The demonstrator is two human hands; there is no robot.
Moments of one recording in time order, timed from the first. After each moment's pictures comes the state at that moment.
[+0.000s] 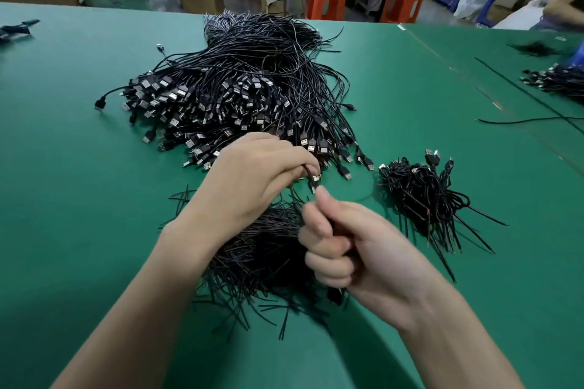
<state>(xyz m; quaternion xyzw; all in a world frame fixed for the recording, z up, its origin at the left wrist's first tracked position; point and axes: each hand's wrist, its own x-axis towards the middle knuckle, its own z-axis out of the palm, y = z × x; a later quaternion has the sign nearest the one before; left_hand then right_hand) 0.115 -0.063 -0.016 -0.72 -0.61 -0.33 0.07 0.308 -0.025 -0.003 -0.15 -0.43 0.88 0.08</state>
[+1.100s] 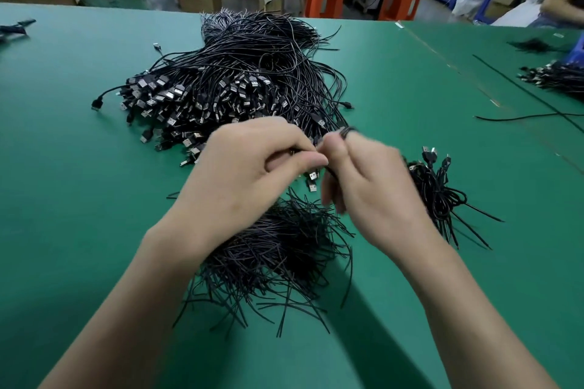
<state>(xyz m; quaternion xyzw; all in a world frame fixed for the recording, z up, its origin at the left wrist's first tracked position) 0.133 -0.081 0.017 -0.67 -0.60 -0.44 0.03 0.293 0.011 0.014 -0.30 -0.83 0.35 0.31</state>
